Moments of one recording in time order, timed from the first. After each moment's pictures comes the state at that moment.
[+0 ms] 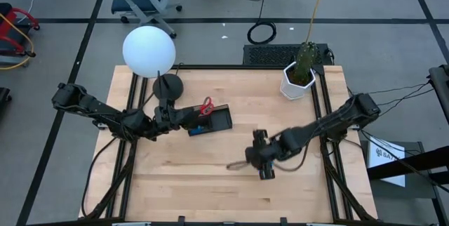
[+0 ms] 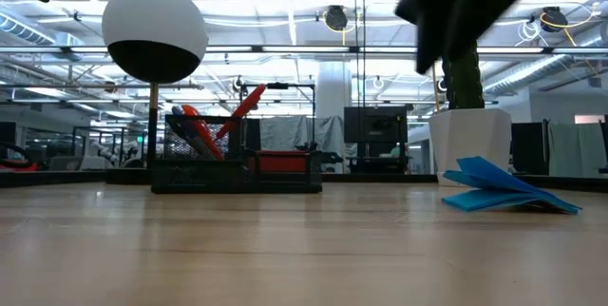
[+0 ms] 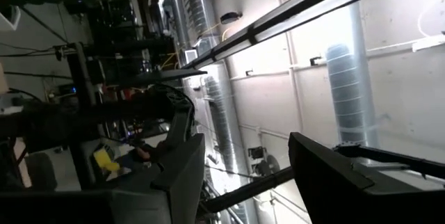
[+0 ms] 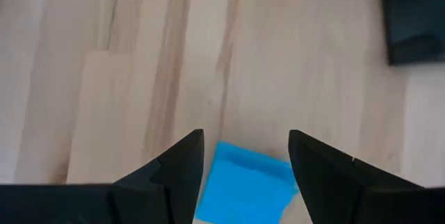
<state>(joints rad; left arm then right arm) -0.30 1.18 0.48 1.25 -0.46 -1.22 0.40 1.64 1.27 -0.80 0.14 0.25</state>
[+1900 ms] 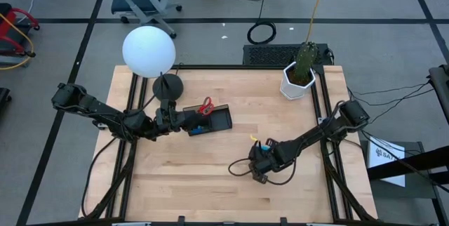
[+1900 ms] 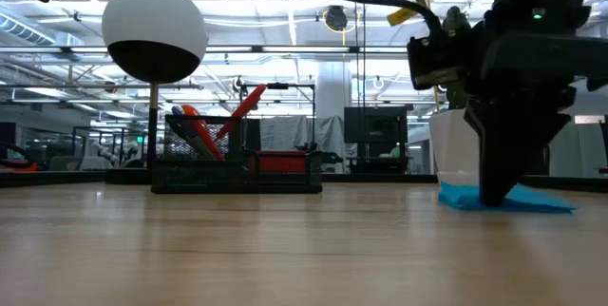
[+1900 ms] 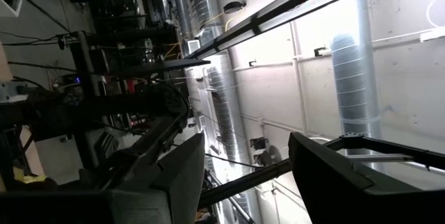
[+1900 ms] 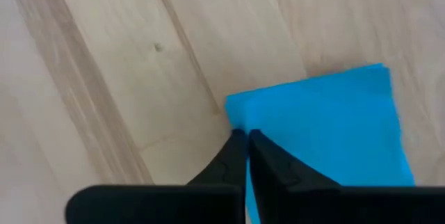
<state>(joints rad) -0.30 1.18 0.48 1.22 -0.42 -1.23 0.45 1.79 1.03 -0.60 0.15 0.87</state>
